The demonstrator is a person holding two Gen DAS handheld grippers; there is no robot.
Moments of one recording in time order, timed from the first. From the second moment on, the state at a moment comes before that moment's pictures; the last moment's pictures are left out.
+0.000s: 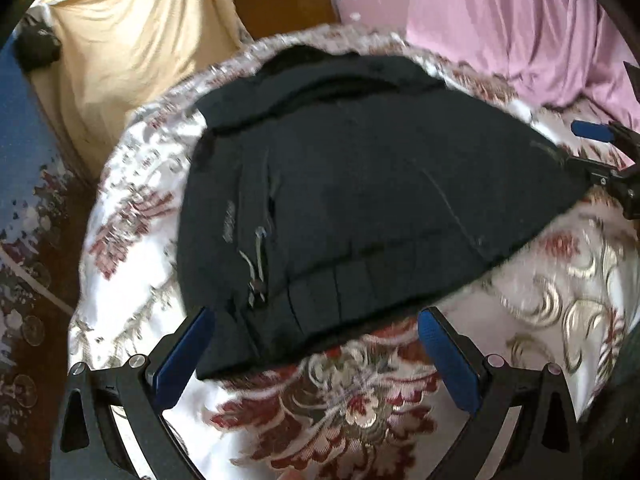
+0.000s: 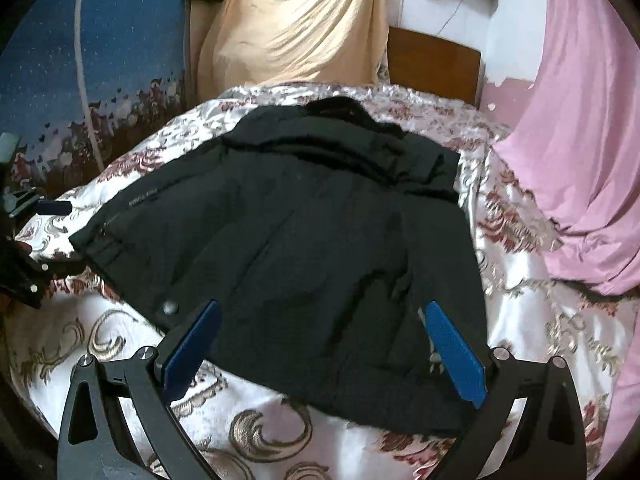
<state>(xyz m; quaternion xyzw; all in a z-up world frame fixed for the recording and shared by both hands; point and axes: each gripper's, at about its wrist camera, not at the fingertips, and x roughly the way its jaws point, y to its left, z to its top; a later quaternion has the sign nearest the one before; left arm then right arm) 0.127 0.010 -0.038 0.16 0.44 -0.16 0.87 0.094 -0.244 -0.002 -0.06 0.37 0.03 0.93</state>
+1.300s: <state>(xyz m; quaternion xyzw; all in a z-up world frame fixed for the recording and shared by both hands) 0.126 -0.011 -0.058 0.31 0.37 -0.06 0.87 0.115 -0.277 -0.060 -0.25 0.53 0.08 0.81</state>
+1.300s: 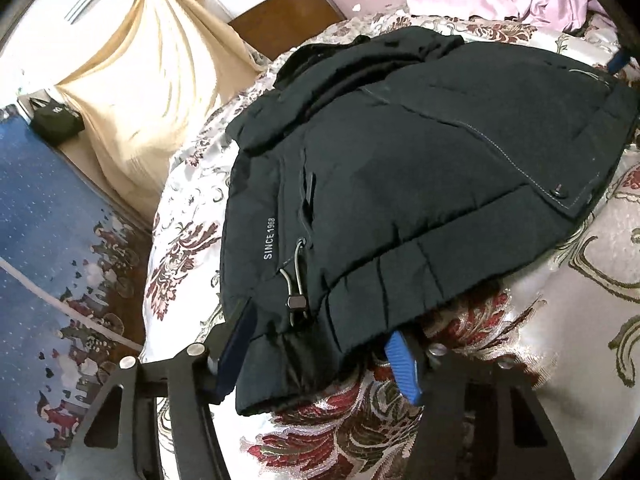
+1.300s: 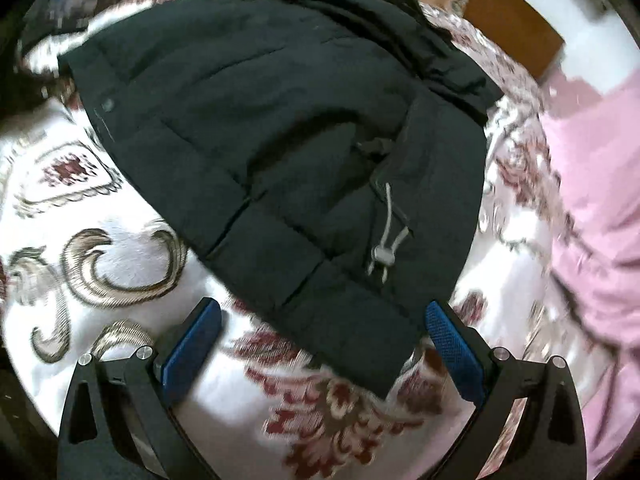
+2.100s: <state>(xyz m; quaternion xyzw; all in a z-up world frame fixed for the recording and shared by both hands) 0.126 -0.015 -0.057 0.31 0.36 -0.10 0.87 0.103 -0.255 -0.060 -0.25 0.42 0.03 0.87</state>
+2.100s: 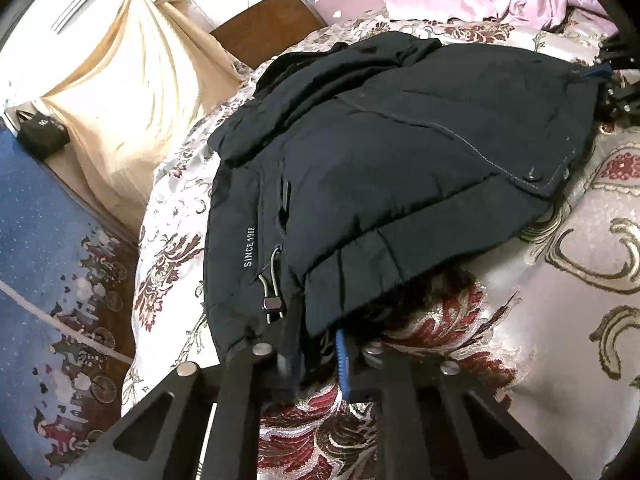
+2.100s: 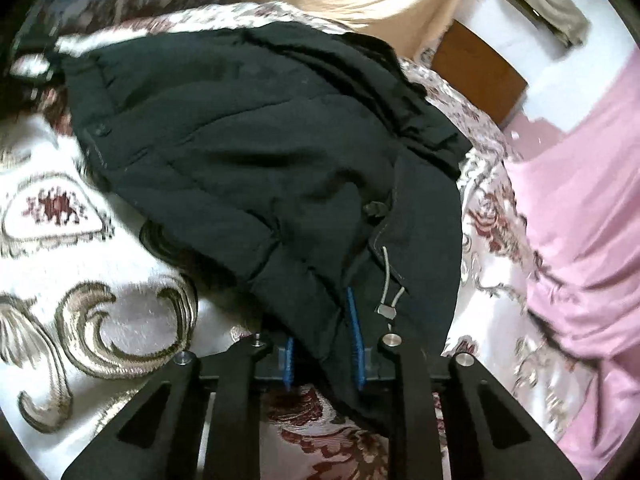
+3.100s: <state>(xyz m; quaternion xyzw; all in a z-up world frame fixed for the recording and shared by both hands) 0.007 0.020 0.020 0.12 0.33 -0.06 0.93 -0.041 -0.271 -0.005 -0.05 0.34 -0.04 0.94</state>
